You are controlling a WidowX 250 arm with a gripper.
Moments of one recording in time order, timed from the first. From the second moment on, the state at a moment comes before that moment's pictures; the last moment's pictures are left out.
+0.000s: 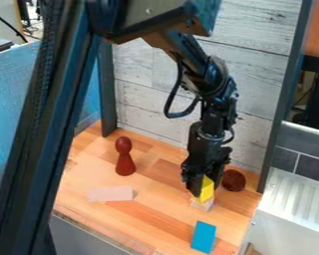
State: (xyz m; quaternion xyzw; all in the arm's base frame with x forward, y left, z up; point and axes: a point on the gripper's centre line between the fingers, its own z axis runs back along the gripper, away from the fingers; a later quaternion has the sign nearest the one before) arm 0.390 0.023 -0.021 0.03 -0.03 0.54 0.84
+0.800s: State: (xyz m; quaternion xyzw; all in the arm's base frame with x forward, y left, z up) arm 0.381 0.014 0.000 0.04 -0.02 0.50 0.87
